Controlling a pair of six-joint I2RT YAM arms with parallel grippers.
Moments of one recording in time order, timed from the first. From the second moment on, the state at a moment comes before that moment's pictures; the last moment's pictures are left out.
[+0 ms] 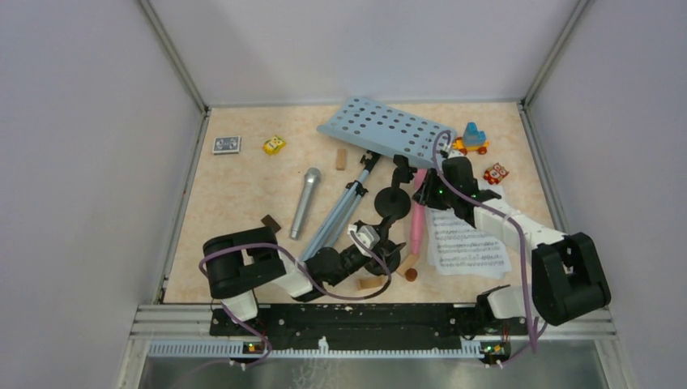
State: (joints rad) left arm -1.22 1.73 0.38 1.50 -0.22 -0.03; right arm 0.34 1.33 0.74 -0.14 -0.06 0.51
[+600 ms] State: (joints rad) left arm -1.22 1.49 0.30 1.35 0.00 -0.07; right arm 0.33 0.84 0.73 -0.16 0.08 0.41
